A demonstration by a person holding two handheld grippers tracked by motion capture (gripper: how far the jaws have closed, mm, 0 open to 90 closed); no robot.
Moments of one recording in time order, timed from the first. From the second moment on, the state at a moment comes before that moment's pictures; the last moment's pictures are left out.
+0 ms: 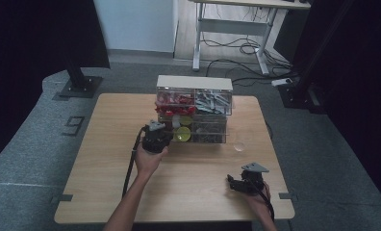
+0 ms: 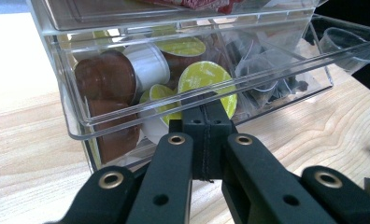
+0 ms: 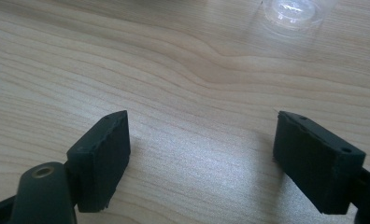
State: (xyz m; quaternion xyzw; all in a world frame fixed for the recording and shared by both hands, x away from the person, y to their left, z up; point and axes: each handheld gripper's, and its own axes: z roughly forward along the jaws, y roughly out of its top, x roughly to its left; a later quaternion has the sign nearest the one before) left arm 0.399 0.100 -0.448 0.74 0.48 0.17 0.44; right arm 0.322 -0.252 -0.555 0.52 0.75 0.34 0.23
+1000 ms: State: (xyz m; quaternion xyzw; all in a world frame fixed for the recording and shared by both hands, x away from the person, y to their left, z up) left arm 0.411 0.095 -0.408 0.73 0.48 0.19 0.46; right arm 0.322 -0.252 -0.555 0.52 0.75 0.34 0.23
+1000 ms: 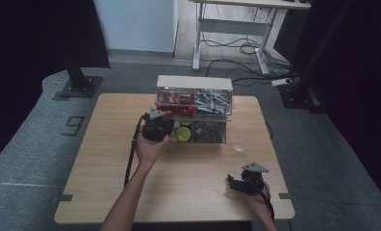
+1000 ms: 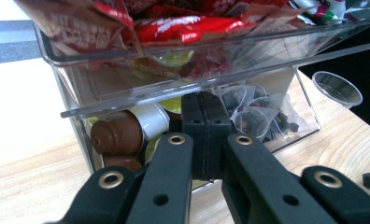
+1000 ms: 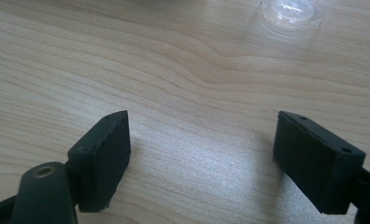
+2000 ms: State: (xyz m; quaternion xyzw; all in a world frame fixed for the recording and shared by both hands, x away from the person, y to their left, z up) left arm 0.408 0.094 -0.406 0.72 0.48 0.19 0.46; right arm 0.321 -0.252 -0.555 0.52 0.75 0.34 0.23
